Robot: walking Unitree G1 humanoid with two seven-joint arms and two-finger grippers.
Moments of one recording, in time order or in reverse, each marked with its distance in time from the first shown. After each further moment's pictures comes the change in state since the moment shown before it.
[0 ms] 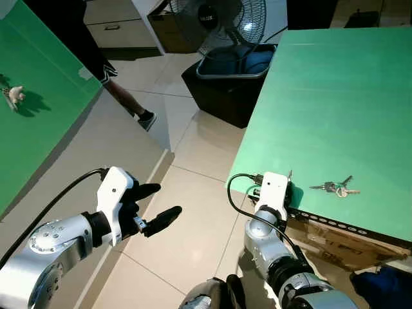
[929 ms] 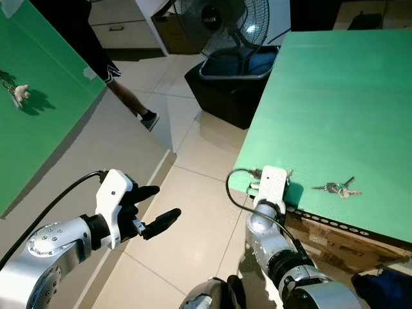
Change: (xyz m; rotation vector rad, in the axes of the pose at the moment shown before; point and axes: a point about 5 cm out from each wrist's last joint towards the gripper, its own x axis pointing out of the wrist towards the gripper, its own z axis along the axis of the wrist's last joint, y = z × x) left arm -0.001 -0.002 -0.002 -0.001 0.004 0.007; right arm 0.007 0.005 0.016 0.044 -0.053 0.061
